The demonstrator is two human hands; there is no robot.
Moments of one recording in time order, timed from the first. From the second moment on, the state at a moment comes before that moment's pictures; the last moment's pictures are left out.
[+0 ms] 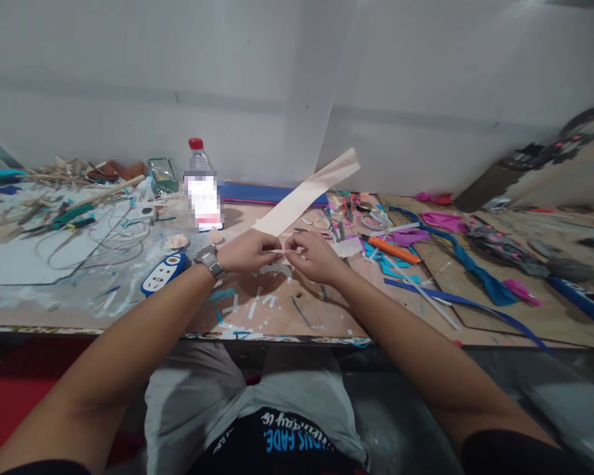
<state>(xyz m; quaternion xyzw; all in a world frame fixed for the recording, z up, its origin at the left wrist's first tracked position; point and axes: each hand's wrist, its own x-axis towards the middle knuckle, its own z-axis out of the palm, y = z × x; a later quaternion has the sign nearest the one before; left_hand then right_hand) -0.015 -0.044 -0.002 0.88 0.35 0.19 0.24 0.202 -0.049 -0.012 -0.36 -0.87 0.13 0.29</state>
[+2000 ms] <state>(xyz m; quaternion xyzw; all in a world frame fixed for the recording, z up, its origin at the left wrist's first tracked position) -0.020 -0.049 0.013 0.75 0.34 0.18 0.53 0.208 -0.046 -0.010 -0.26 -0.90 0.07 0.34</state>
